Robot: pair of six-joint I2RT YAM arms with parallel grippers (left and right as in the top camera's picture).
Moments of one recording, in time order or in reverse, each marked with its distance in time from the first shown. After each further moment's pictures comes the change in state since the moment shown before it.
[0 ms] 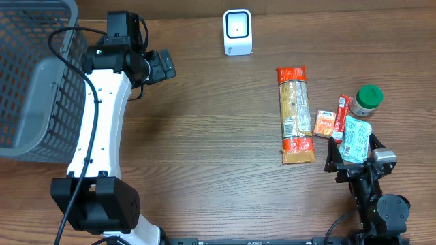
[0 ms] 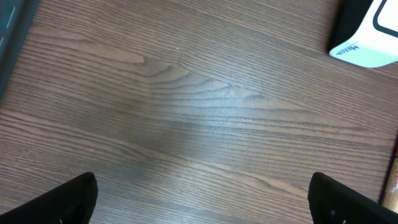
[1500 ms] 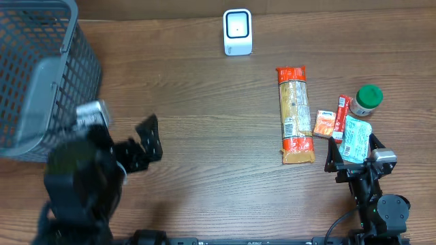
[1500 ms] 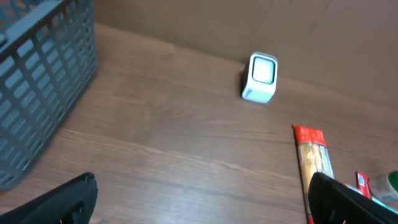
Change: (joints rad) left arm -0.067 -0.995 -0.427 0.025 -0.042 0.005; right arm 0.000 0.000 0.000 0.002 0.000 0.000
